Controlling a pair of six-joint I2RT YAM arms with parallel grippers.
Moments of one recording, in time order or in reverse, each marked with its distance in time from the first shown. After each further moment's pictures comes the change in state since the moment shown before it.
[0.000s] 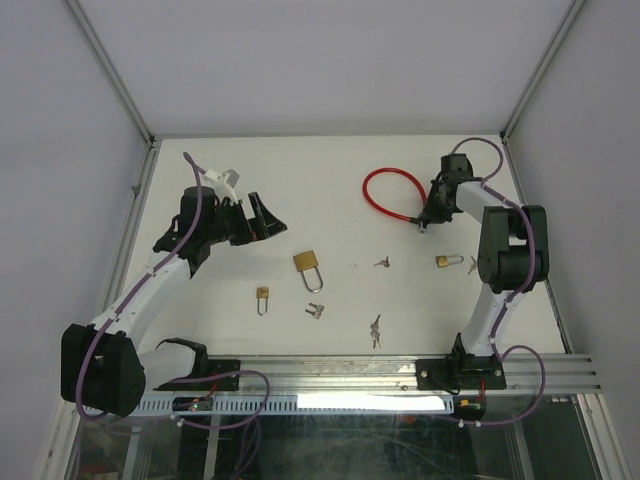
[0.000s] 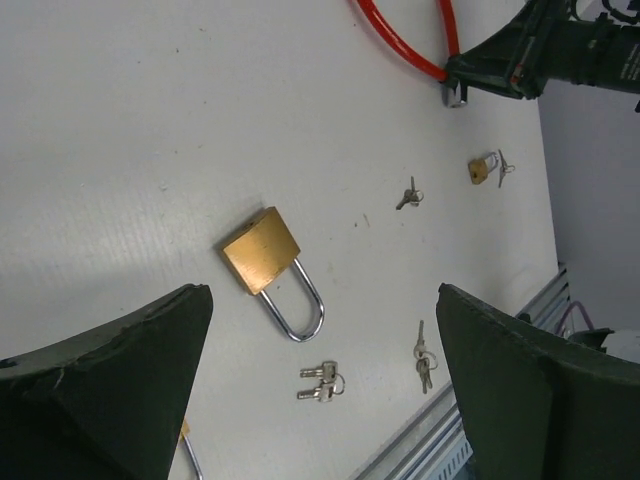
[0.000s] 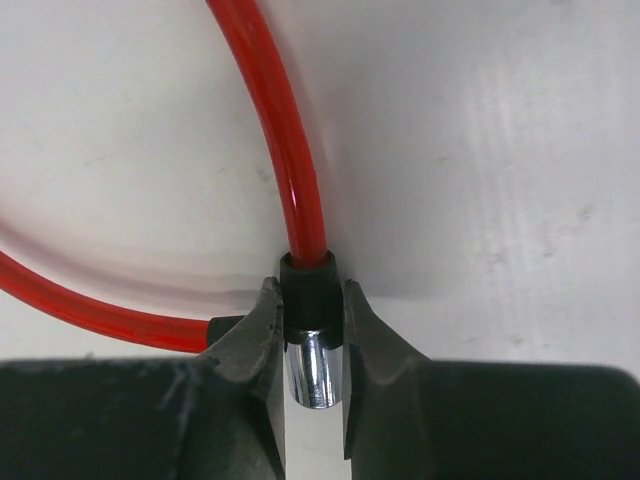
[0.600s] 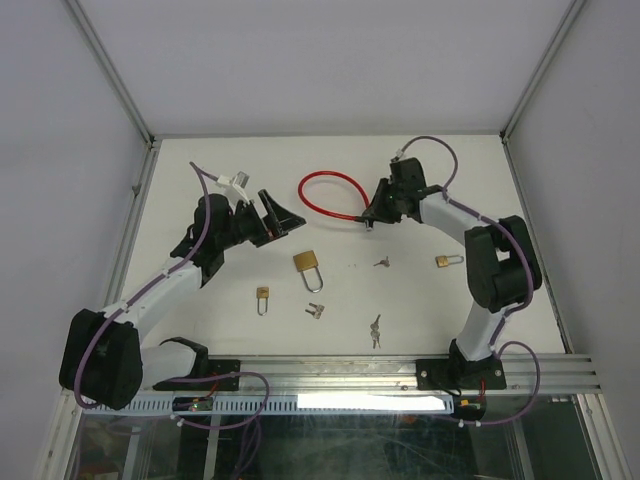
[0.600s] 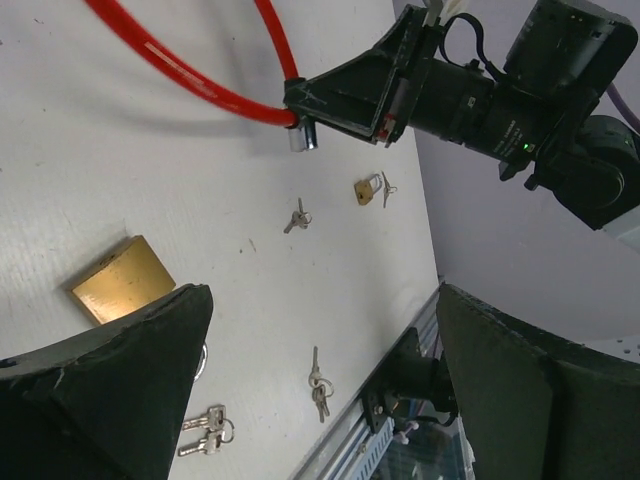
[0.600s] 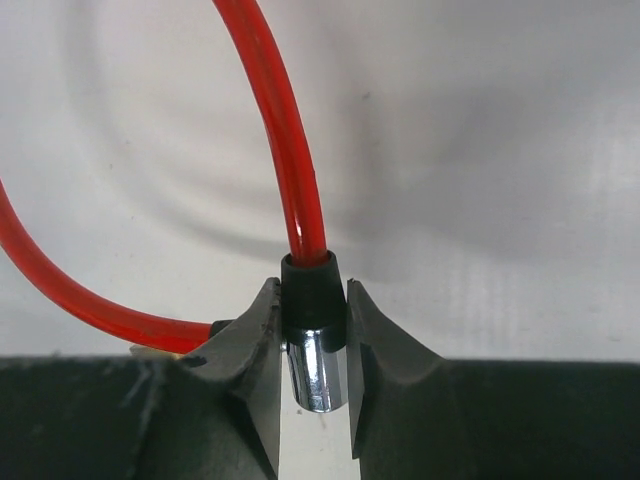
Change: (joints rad) left arm -0.106 0.032 -0.124 0.388 0.034 -0.351; right arm 0.291 -0.127 -0.085 0.162 -0.143 0.232
